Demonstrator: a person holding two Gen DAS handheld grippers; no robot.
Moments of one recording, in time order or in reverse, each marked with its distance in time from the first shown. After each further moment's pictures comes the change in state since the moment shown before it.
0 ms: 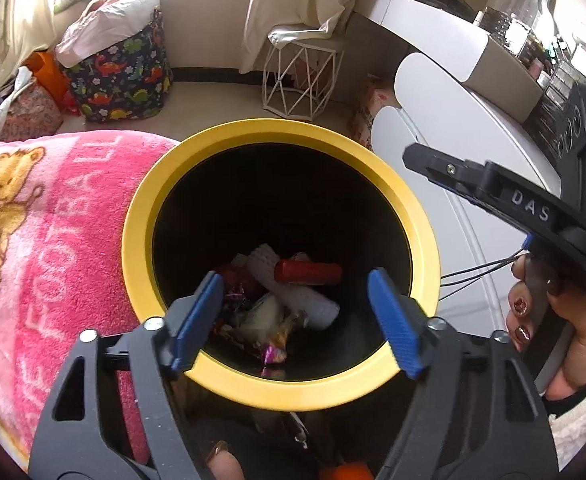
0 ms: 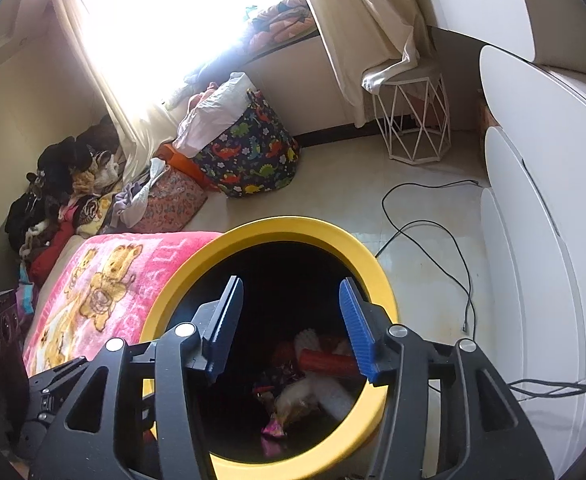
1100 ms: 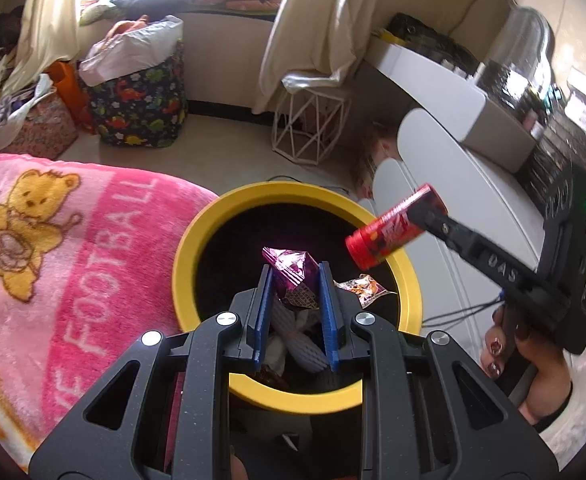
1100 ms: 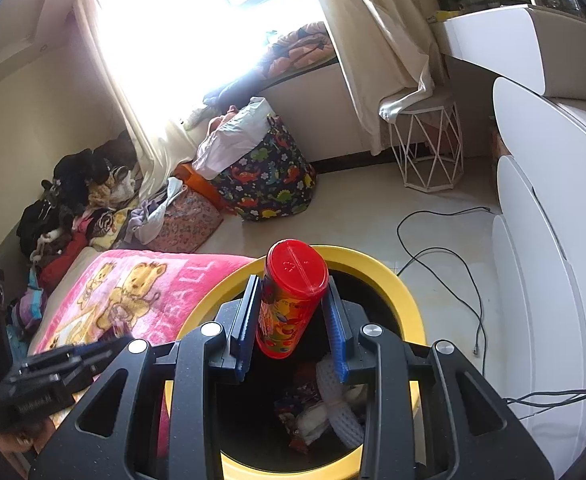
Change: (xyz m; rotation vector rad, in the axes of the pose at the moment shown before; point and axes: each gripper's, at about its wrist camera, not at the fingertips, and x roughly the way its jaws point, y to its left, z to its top) left arm -0.050 0.020 0.015 -0.045 -0.134 -0.010; right arm -0.018 0.018 0.005 -0.034 -0.096 0.045
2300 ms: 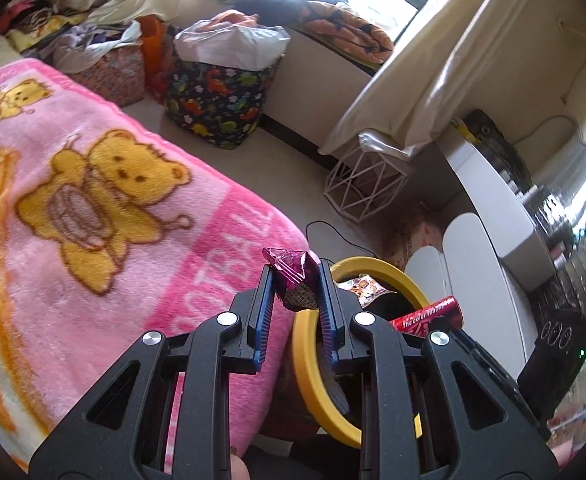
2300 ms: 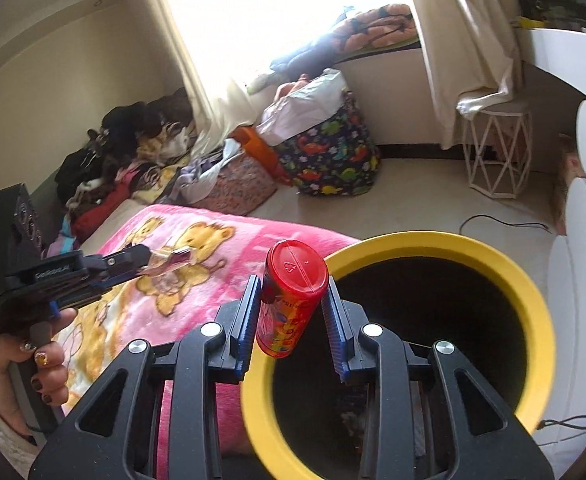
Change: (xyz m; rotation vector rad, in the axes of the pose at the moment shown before) left arm -0.049 0.136 0.018 -0.374 -0.138 0.037; right arm 0.041 0.082 -0.008 -0.158 0.090 0.161
